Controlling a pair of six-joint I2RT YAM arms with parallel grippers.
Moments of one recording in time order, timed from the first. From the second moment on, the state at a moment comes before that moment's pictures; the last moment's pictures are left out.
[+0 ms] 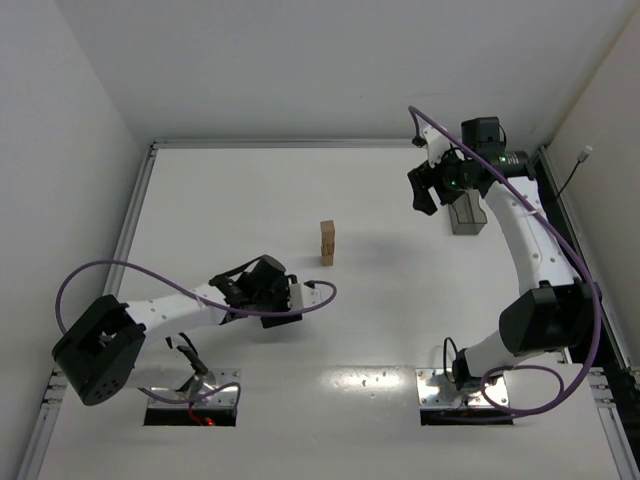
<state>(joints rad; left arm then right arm) -0.75 1.25 0.52 -0.22 0.16 0.65 0.07 1.54 1.55 -0.92 -0.34 -0.51</state>
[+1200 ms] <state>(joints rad) -0.75 0.83 0.57 0.26 0.13 0.02 0.08 1.71 1.78 -1.19 -1.01 -0.67</state>
